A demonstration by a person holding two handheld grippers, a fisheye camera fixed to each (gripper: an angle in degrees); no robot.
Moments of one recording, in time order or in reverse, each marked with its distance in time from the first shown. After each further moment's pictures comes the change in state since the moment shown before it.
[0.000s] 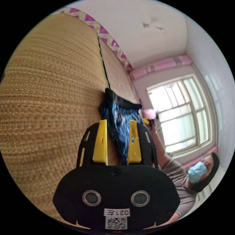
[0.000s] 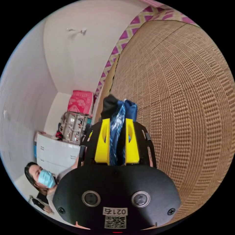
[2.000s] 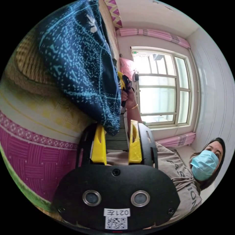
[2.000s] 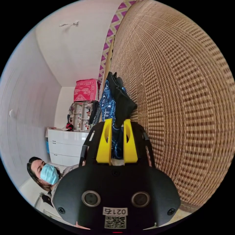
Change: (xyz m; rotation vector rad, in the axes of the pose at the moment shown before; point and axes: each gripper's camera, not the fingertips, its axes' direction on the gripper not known) left arm 0.153 0.375 0.278 -0.327 0.385 -0.131; right arm -0.006 0.247 -0.028 -0.131 -0.142 0.137
